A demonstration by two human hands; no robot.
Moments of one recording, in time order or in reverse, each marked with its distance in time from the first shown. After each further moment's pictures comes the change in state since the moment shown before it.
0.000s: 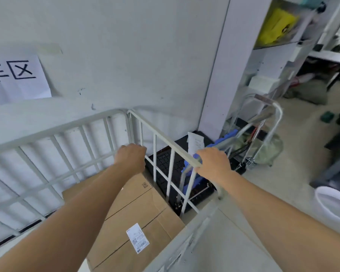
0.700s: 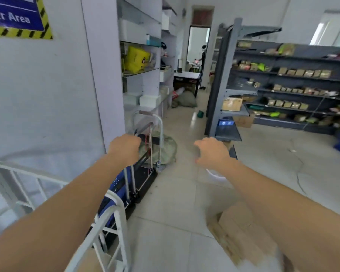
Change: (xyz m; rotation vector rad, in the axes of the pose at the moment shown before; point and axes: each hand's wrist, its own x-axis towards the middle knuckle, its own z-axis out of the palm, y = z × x) left_hand -0.046 0.313 -0.160 -0.092 0.254 0.548; right_hand -0.290 0.235 -0.114 -0.078 0.072 0.595
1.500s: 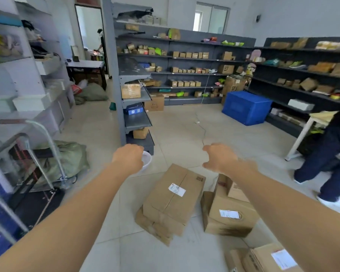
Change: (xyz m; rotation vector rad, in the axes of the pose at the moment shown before) left_hand 0.080 0.413 0.035 -0.125 -0.071 0.504; right_hand -0.172 0.359 0.060 -0.004 -0.141 0.622
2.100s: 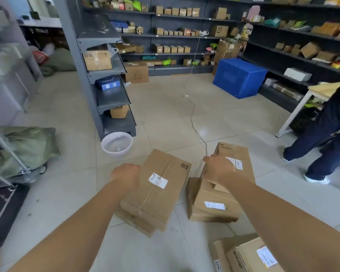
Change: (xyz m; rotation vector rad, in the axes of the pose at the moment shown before) left_hand 0.157 0.110 0.133 0.030 -0.367 0.041; right_hand 0.147 0.128 0.124 0.005 -0.238 0.105
